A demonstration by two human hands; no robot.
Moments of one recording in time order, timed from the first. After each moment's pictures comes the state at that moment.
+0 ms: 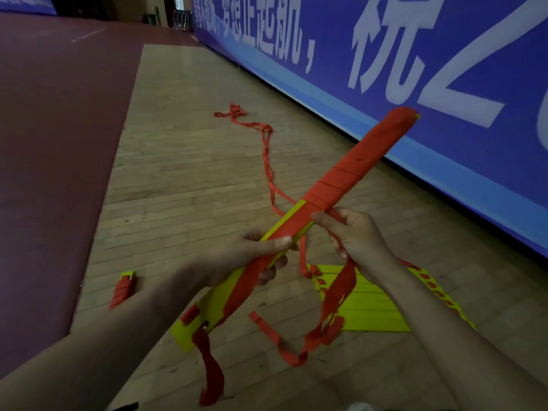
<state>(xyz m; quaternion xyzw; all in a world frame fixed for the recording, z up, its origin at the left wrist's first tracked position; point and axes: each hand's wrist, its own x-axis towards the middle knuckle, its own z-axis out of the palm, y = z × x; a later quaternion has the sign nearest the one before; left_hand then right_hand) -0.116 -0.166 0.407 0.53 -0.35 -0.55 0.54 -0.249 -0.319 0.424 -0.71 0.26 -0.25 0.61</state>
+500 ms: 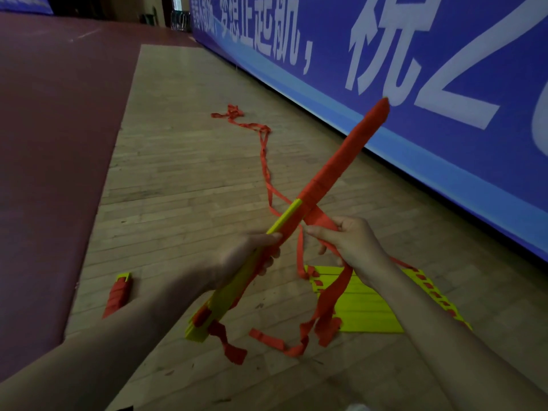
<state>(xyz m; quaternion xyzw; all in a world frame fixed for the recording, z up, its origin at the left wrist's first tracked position) -0.114 -0.179 0.397 0.61 -0.29 -0.49 0.55 -0.251 -0.321 0.419 -0.76 0.27 -0.23 0.55</state>
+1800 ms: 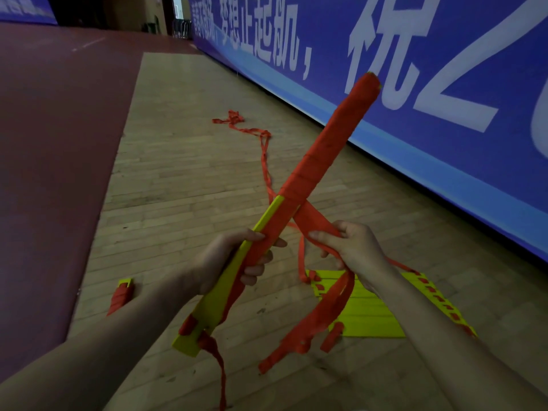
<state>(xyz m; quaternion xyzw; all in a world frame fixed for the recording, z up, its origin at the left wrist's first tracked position) -0.096 -0.165 0.393 0.46 -0.25 -0.61 0.59 -0.252 -0.329 0.413 -0.73 0.31 -0.23 0.57</state>
